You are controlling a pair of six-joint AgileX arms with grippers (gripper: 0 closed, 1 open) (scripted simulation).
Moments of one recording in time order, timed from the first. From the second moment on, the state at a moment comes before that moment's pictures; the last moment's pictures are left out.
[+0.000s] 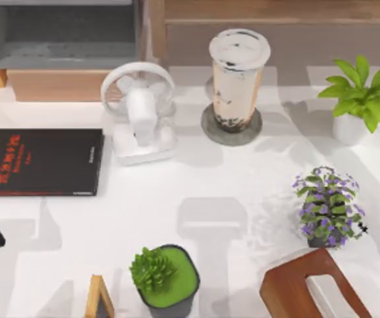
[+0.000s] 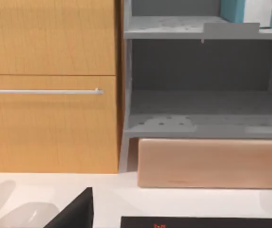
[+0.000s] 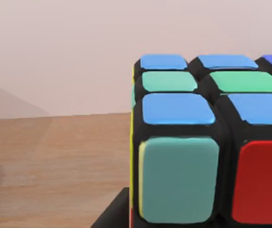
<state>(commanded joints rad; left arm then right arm) 0.00 0.00 0.00 0.00 0.00 0.00 0.39 1.67 1.61 0.12 0.45 0.04</state>
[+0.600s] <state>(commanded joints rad) 0.00 0.00 0.00 0.00 0.00 0.00 0.33 1.98 1.95 0.02 0.36 0.01</state>
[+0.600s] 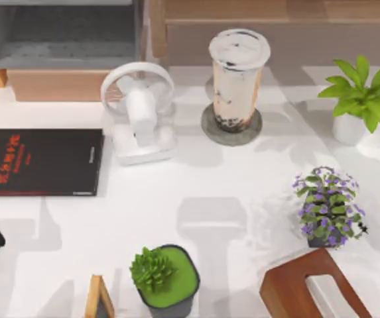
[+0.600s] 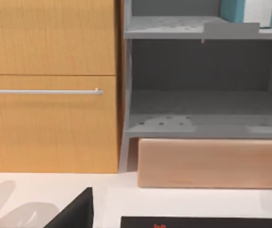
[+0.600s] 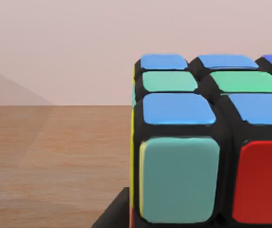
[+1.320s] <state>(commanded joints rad) 0.00 0.00 0.00 0.00 0.00 0.00 0.33 1.98 1.96 0.02 0.36 0.01</state>
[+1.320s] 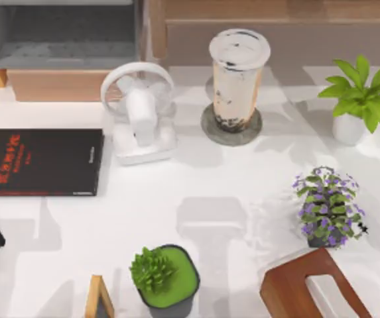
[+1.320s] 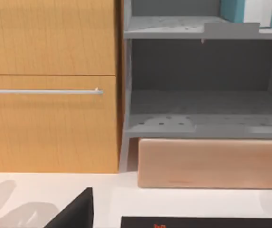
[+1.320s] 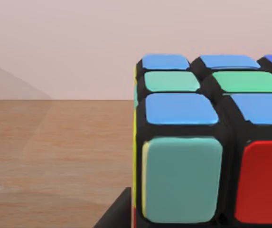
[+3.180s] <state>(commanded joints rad) 0.00 0.00 0.00 0.00 0.00 0.00 0.32 1.73 1.66 0.05 0.34 0.01</state>
